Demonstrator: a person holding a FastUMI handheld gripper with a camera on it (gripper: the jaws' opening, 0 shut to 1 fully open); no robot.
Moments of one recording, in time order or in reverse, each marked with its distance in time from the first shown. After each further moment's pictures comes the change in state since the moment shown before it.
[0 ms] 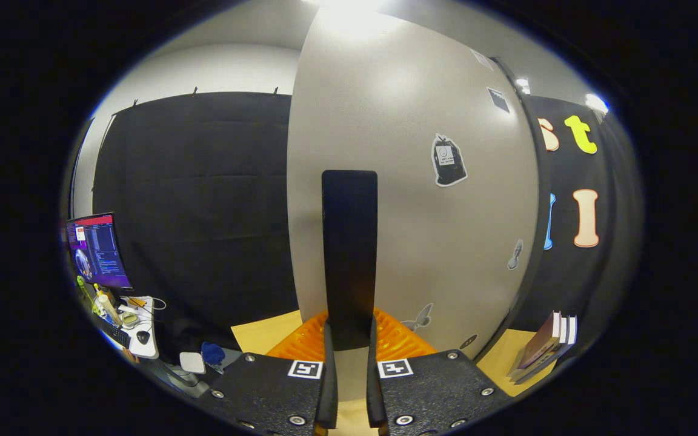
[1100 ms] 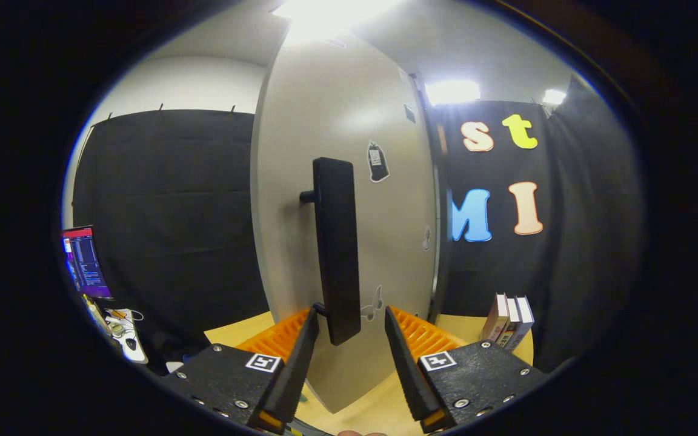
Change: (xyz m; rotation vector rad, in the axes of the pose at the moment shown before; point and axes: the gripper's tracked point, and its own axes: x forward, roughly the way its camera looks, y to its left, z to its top) arm -0.092 -0.064 -0.028 0.087 -0.095 -0.253
